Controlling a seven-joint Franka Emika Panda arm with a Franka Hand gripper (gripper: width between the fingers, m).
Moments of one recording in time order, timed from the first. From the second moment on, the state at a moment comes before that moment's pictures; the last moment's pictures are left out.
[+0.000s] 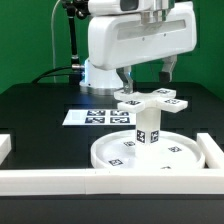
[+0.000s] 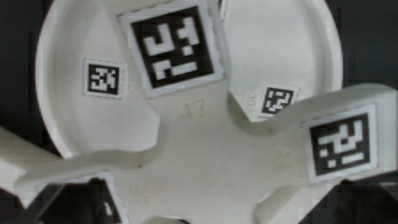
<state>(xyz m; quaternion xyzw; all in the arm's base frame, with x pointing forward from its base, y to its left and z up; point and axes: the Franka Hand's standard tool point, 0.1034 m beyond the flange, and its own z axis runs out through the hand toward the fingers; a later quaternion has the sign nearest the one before) 0.565 0.037 0.128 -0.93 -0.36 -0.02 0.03</state>
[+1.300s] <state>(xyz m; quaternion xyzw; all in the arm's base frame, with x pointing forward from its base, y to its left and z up) 0.564 0.041 0.113 -0.70 -0.71 0.03 -0.03</state>
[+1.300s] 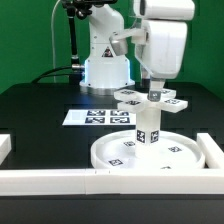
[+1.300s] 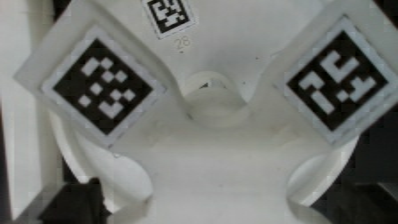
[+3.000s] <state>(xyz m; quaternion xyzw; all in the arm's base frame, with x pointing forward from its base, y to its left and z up) 0.559 0.029 0.101 -0.91 -0.42 0.07 0.00</state>
